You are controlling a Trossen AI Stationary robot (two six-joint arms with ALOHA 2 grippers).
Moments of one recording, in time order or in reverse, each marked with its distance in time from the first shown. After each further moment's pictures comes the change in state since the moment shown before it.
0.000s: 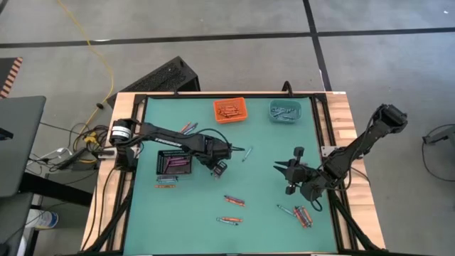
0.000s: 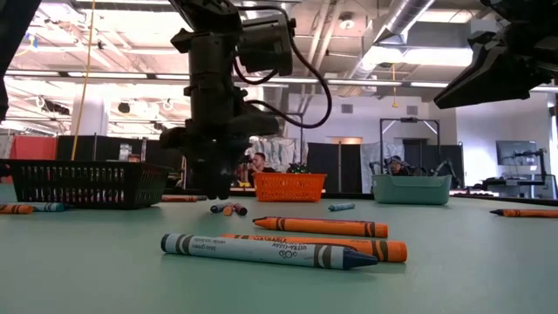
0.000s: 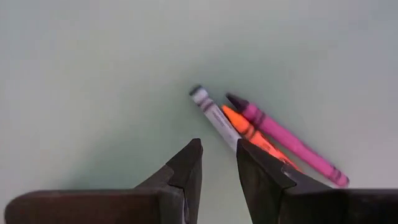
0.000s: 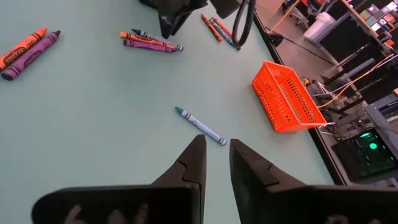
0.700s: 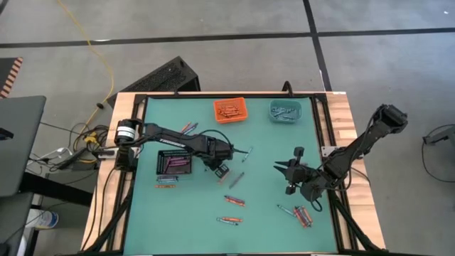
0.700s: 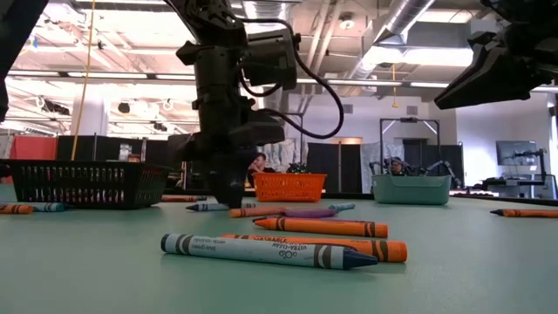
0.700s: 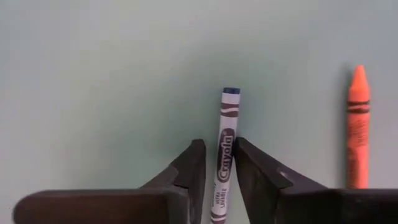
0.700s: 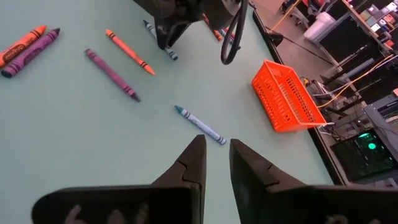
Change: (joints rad) left arm 0.010 0.076 -0.001 0.033 0.055 0.169; right arm 0.000 0.002 0.001 -0.007 0.000 0.000
